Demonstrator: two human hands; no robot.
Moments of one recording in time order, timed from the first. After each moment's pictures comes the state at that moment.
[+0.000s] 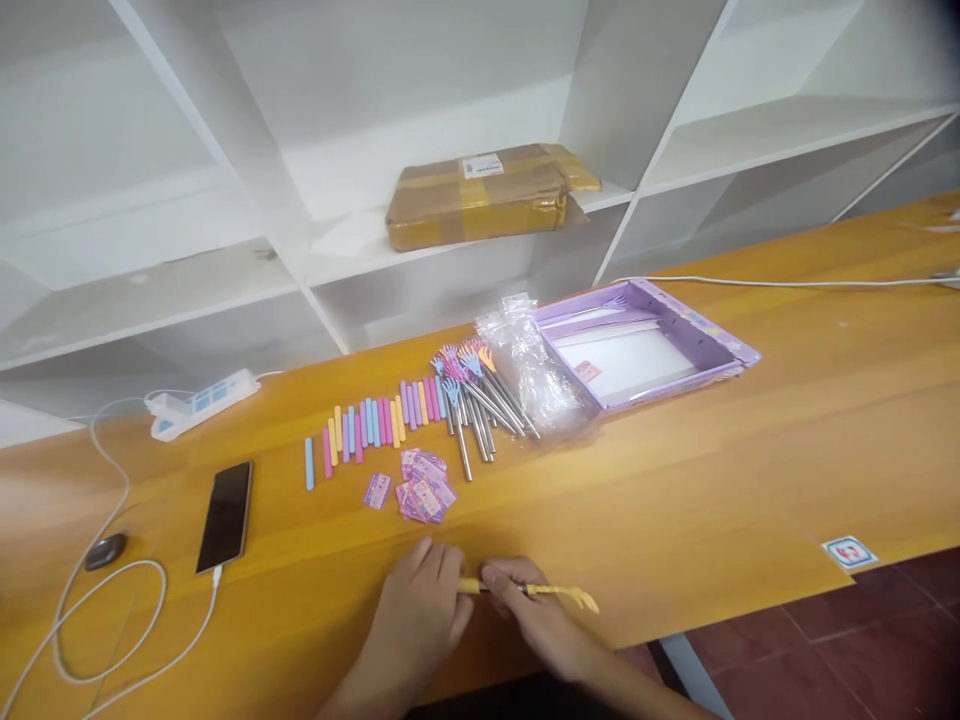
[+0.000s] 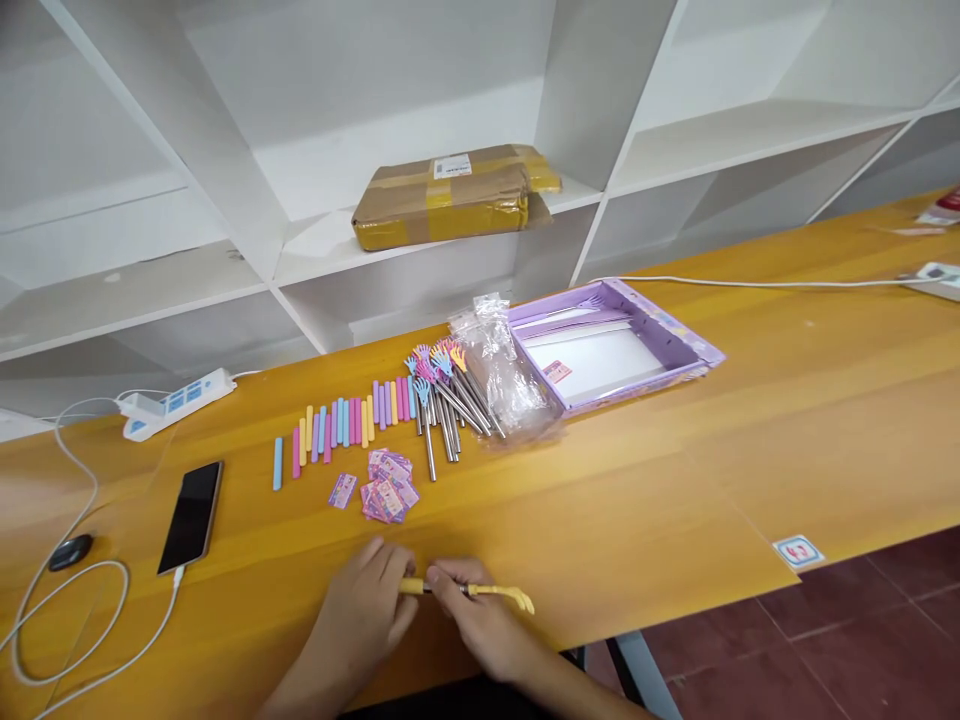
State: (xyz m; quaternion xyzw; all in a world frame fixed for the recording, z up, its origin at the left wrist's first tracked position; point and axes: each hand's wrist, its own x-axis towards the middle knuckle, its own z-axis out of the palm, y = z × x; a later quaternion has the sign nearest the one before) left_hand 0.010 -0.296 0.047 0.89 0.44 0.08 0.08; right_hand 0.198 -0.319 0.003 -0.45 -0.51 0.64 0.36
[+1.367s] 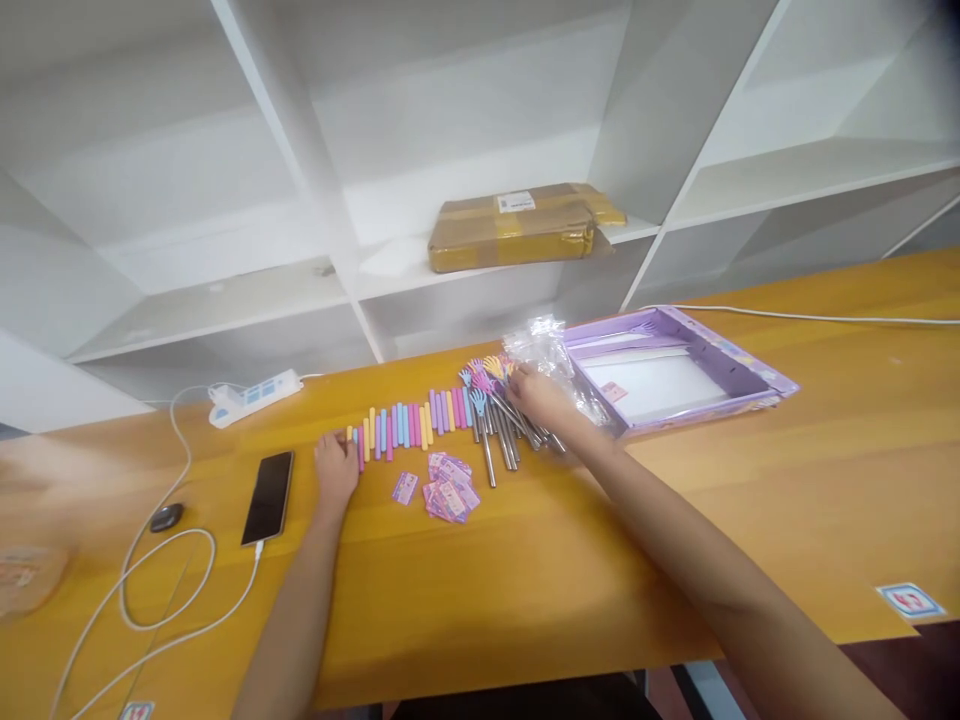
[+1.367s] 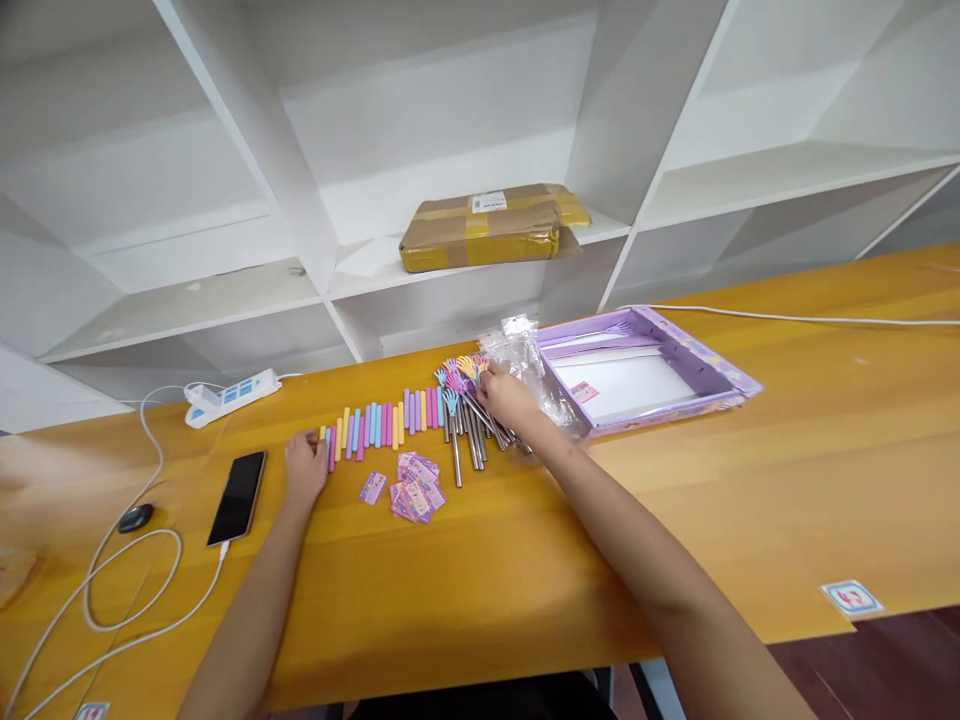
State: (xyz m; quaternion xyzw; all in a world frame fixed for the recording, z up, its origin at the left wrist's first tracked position) left_hand -0.152 -0.115 0.020 0.57 0.76 0.29 0.08; right_hand 0.274 -0.054 0.049 -0.62 -0.74 0.12 0.25
